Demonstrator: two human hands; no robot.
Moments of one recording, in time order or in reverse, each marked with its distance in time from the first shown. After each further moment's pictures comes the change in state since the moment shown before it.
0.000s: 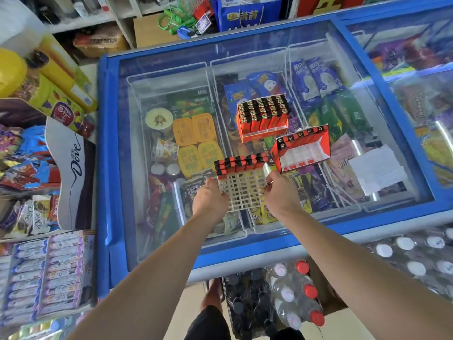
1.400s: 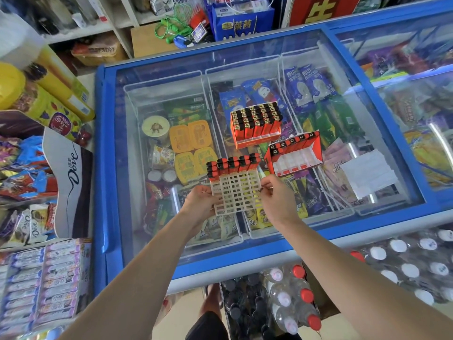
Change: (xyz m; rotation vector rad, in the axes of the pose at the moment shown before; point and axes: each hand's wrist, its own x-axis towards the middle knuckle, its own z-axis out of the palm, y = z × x) left_hand 0.007 -0.015 -0.007 -0.838 -0.194 -0.157; right_hand -0.012 0.006 -0.007 0.309 0.092 -0.059
